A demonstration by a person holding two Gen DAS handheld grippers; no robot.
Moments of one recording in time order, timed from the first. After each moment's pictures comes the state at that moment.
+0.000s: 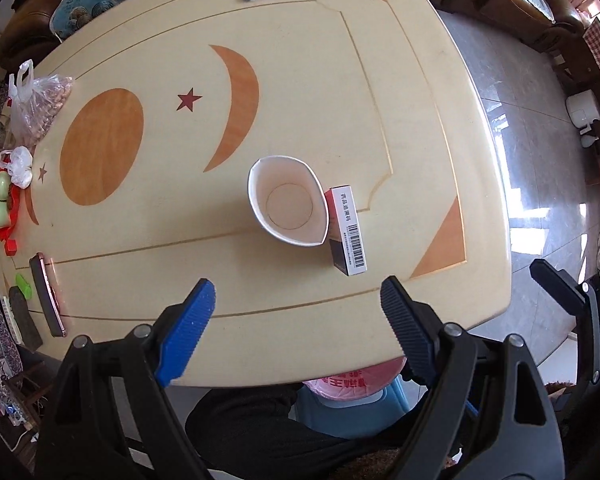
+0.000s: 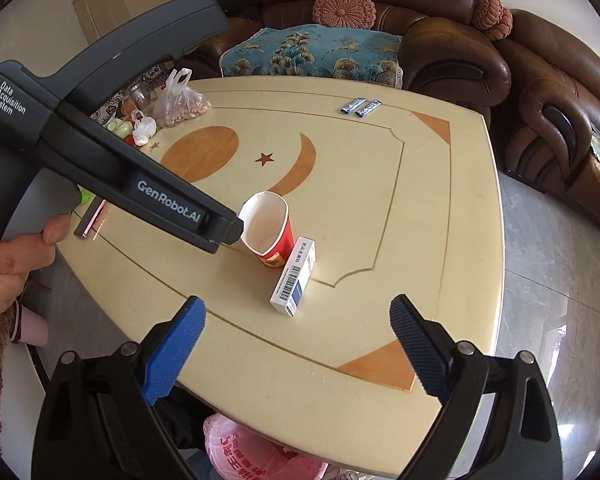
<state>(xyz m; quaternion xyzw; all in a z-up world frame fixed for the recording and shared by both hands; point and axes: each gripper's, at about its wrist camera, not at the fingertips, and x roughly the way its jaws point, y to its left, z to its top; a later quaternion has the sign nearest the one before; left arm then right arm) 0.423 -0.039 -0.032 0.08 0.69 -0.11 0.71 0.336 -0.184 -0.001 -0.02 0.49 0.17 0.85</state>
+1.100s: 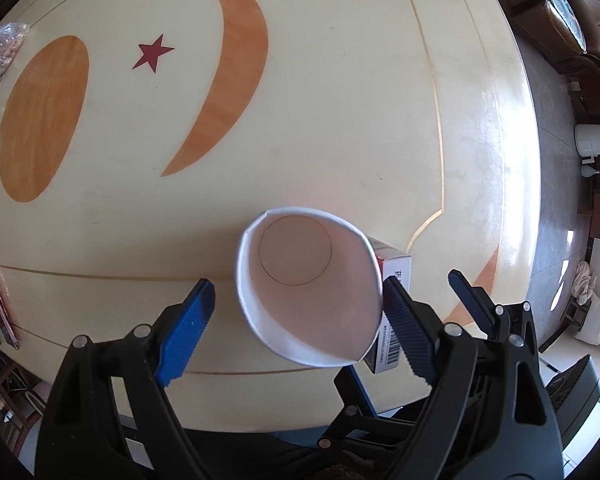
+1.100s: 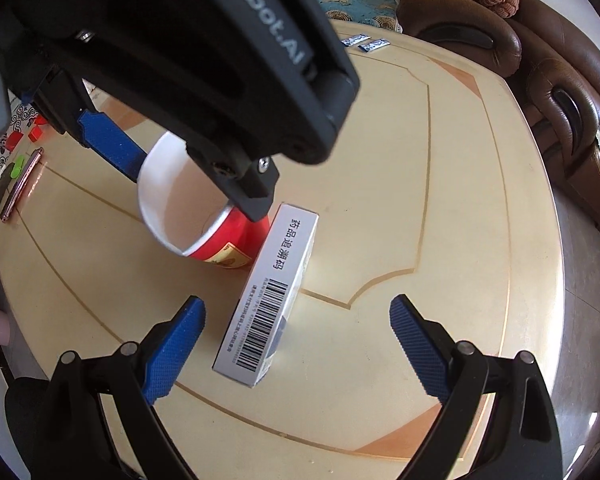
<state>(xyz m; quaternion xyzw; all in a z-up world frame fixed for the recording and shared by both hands) 0.490 -0.031 -0.135 0.01 0.75 -0.09 0.66 0.394 -0.132 -0.156 -0.06 0.53 0.12 0.84</state>
